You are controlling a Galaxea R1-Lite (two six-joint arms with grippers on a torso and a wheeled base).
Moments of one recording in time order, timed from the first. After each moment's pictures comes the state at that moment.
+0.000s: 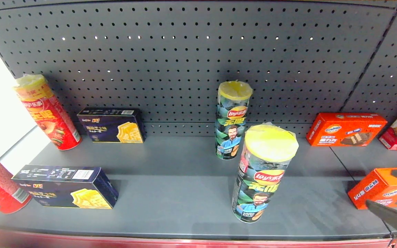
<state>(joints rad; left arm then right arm) -0.01 0.00 0.00 0.00 -0.03 0.05 0.45 0.84 -0.48 -0.18 0.07 -0.08</state>
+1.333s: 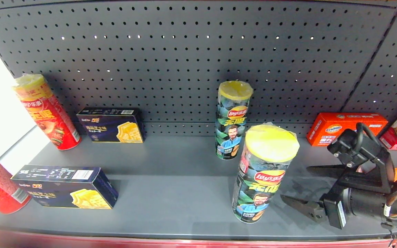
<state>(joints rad) -0.01 0.00 0.00 0.00 -0.13 0.05 0.60 1.32 -0.64 -0.23 -0.01 -0.15</state>
